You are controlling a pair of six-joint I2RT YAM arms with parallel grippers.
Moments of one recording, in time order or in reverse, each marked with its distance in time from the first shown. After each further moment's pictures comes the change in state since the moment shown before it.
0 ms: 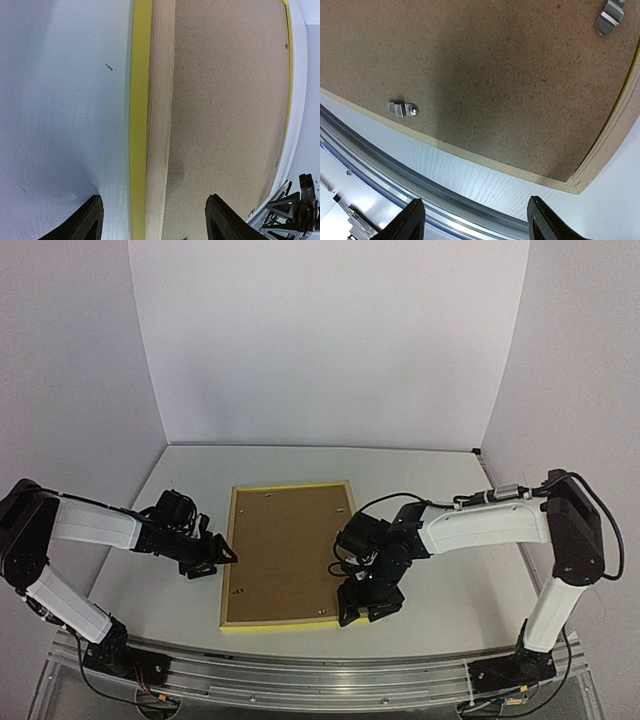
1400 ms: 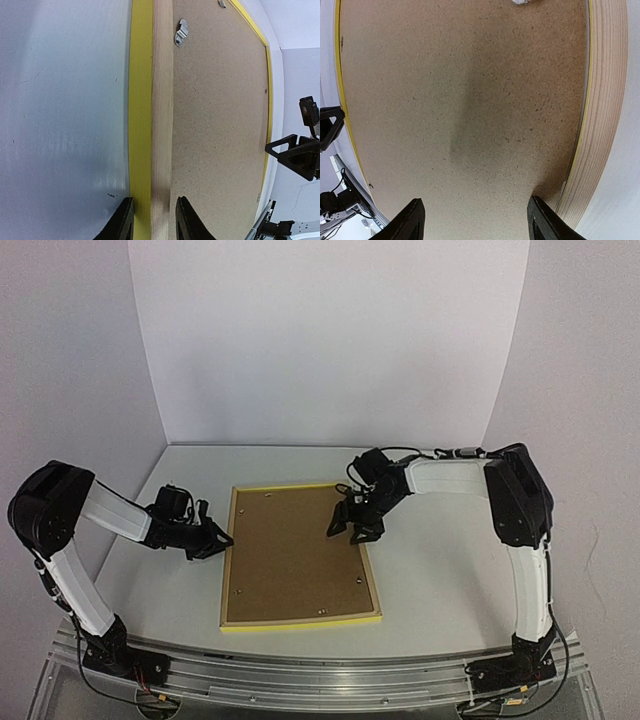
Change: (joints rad) left arm 0.124 0.229 0.036 0.349 0.084 0.021; right arm -0.391 0.367 0.429 0.174 -0.108 -0.106
